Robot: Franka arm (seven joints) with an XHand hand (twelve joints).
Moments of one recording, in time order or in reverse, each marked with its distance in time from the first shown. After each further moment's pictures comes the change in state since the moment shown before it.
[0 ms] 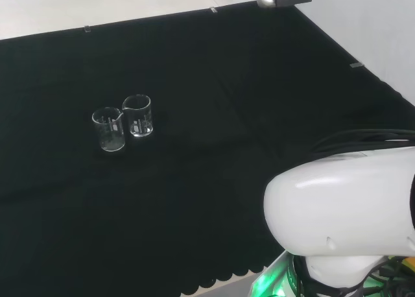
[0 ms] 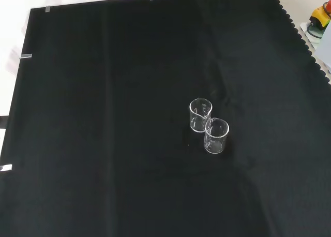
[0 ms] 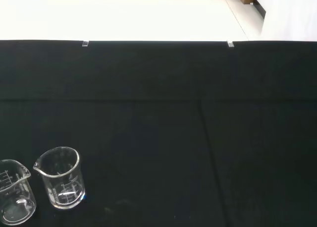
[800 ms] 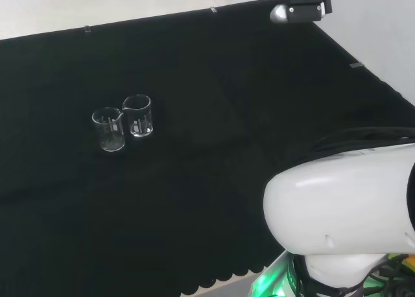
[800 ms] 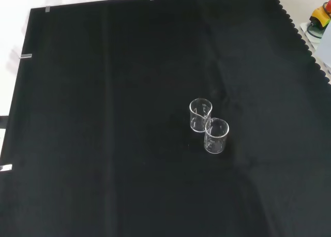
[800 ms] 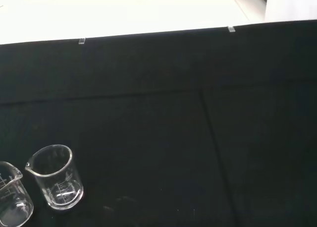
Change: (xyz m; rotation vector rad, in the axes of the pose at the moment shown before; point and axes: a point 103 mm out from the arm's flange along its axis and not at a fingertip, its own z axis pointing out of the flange) arm -0.037 0.016 0.040 0.008 0.096 0.015
